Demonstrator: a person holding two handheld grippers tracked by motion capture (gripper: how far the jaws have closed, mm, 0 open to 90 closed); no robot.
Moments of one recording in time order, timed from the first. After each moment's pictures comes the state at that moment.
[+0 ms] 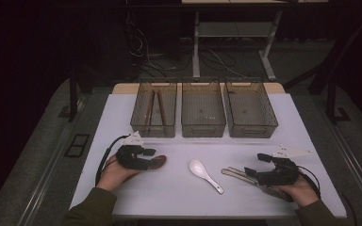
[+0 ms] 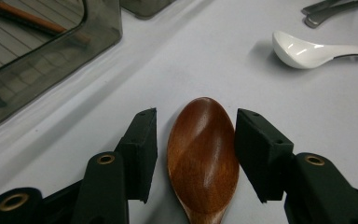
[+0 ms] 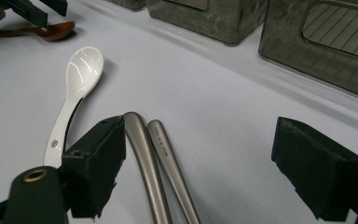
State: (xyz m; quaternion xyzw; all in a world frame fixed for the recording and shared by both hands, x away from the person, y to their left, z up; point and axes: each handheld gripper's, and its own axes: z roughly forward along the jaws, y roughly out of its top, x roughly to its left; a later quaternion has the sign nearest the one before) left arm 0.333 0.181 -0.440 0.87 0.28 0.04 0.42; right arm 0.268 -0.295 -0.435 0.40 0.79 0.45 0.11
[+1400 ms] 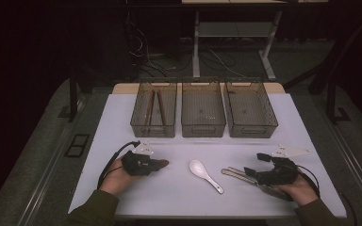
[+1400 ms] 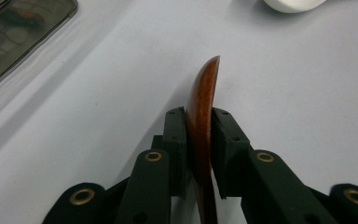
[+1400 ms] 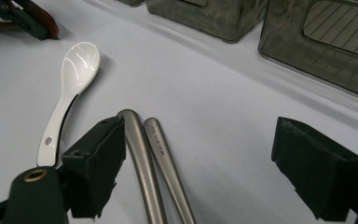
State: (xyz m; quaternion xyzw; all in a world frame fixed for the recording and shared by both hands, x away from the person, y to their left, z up) left arm 0.318 0.162 -0.441 0.91 0.23 0.06 0.34; right arm 0.271 -0.294 -0.436 0.40 0.79 0.45 0.11
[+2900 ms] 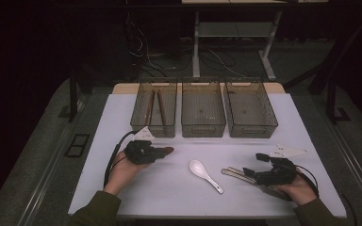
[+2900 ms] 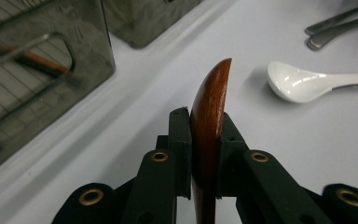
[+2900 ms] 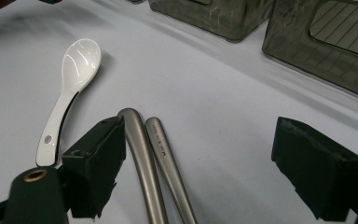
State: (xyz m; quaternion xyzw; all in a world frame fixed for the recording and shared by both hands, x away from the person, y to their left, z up) left arm 0.337 0.149 -0.415 0.87 0.29 0.07 0.40; right arm 0.272 -0.291 -0.437 0.39 0.80 0.44 0.12
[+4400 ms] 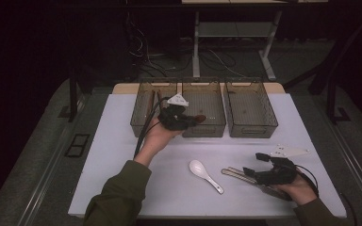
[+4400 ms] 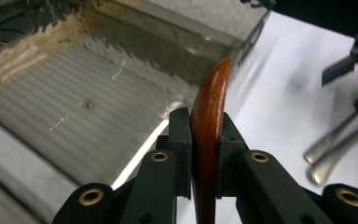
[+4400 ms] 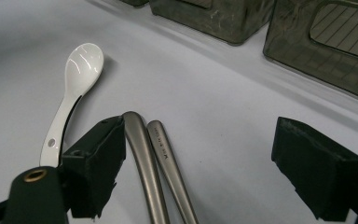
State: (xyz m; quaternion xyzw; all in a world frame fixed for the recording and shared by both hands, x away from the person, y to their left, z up) left arm 0.415 0.050 -0.359 0.86 0.24 0.07 0.45; right arm 0.272 -0.292 -0.437 0.39 0.79 0.45 0.11
